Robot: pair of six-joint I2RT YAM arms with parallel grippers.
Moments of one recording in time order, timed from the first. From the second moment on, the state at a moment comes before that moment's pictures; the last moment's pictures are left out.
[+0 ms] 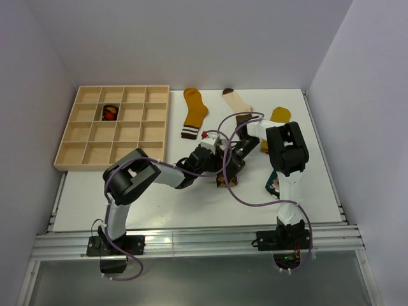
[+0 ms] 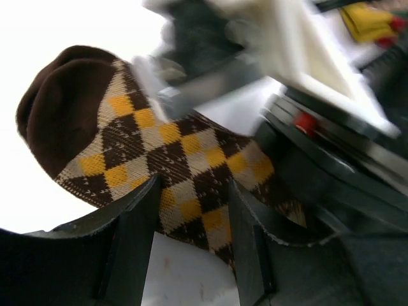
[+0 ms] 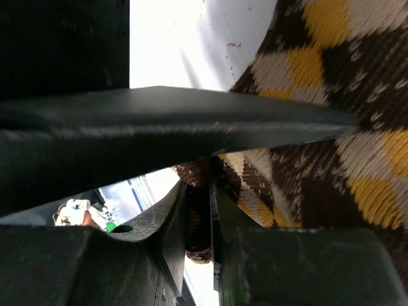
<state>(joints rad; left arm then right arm) -0.89 2.00 0.95 0.65 -0.22 -0.36 0.27 2.17 1.43 -1.19 -0.86 -0.69</state>
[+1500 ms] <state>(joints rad) -0.95 1.66 0.72 0.67 -0.24 -0.24 0.27 2.30 1.61 -1.26 -0.73 -0.37</state>
